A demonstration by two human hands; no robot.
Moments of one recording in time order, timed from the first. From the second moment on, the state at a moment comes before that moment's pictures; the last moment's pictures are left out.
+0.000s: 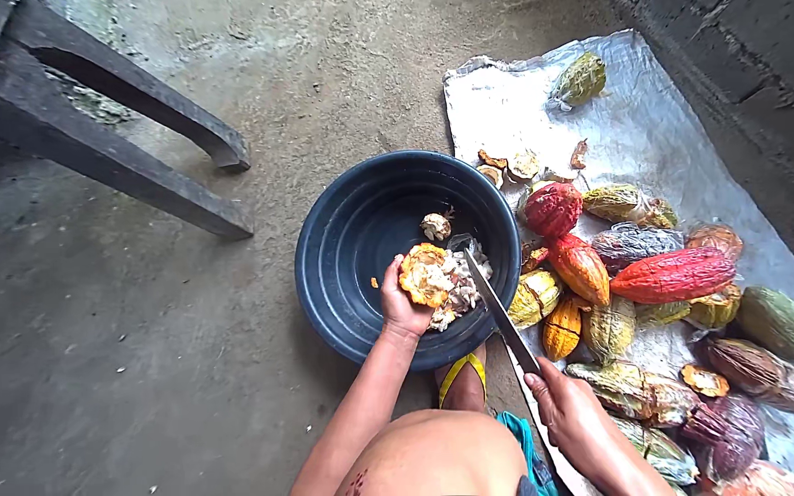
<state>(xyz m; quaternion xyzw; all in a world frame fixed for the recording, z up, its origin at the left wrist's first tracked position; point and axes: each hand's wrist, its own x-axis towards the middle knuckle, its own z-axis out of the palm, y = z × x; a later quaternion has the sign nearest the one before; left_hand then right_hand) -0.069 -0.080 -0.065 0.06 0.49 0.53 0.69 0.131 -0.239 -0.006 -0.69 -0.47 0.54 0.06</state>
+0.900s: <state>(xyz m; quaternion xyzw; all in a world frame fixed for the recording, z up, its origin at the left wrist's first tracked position) -0.074 -0.086 -0.071 0.01 0.46 0.47 0.75 0.130 -0.223 -0.006 -0.69 -0.48 0.53 -0.08</state>
